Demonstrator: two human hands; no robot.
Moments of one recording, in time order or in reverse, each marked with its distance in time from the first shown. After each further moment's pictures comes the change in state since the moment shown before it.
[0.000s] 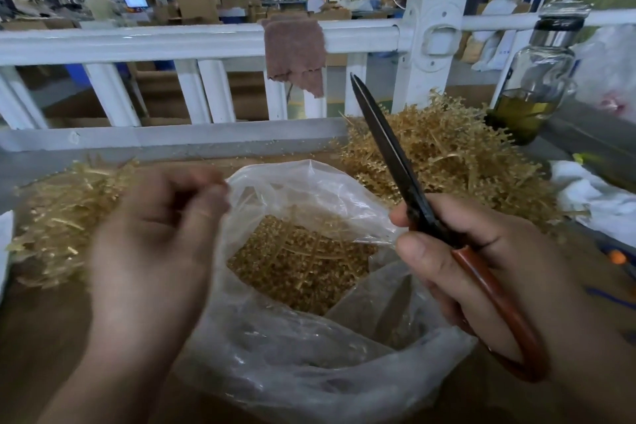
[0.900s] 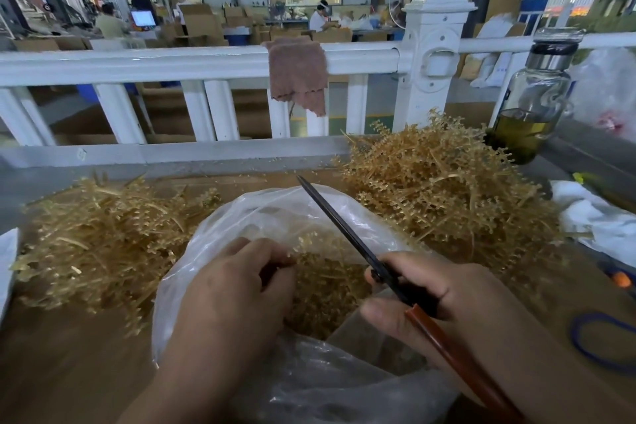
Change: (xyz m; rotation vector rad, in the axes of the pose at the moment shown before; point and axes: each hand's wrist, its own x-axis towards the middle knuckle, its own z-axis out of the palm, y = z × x) left_hand -0.019 0.014 0.025 0.286 -0.393 -0.115; right_hand -0.001 0.013 0.009 -0.162 -0.200 0.091
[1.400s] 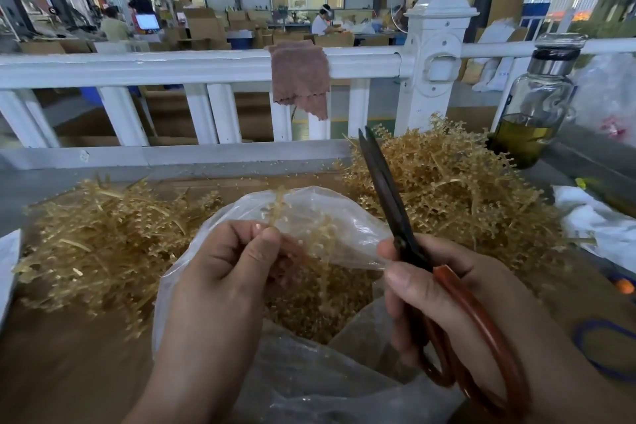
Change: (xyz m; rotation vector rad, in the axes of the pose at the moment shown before) left_hand -0.005 0.007 0.003 -0.875 0.090 -0.212; right_hand 0.000 0.000 0.003 0.614 0.033 0.165
